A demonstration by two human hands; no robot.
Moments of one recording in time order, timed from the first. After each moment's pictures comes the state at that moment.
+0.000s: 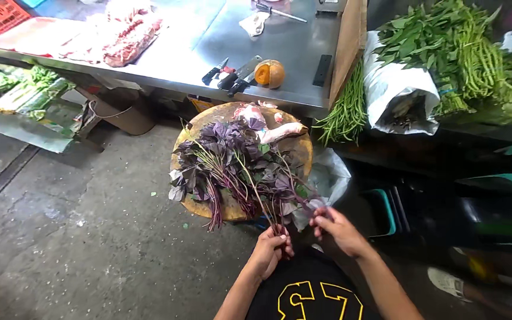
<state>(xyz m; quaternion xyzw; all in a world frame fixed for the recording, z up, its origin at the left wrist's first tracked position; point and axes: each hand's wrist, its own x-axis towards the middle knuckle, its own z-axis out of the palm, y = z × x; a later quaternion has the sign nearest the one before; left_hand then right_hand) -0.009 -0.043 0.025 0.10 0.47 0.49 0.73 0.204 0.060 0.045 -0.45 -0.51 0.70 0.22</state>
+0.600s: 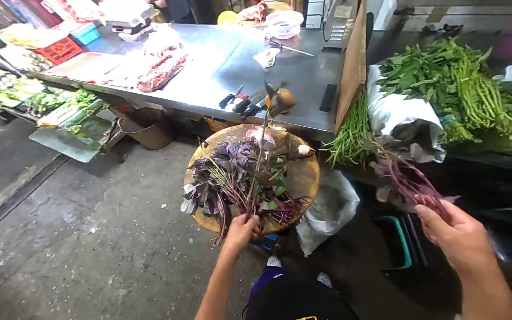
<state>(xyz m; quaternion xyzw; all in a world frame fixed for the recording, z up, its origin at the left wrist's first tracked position) -0.098 0.004 0.070 0.26 0.73 0.38 0.50 0.322 0.127 0.141 -0.56 -0.59 0.39 0.43</state>
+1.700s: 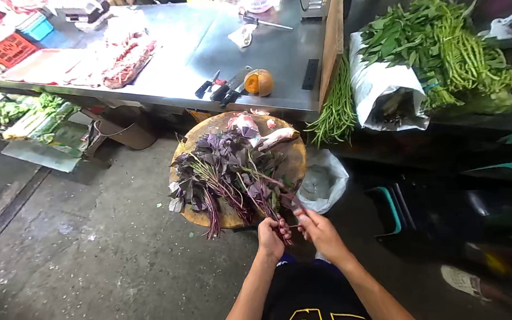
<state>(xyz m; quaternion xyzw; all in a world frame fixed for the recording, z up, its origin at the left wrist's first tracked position) 0.028 0.020 0.024 -0.12 0.50 0.58 0.63 0.180 0.053 0.059 -0.48 -0.61 0.59 0.24</state>
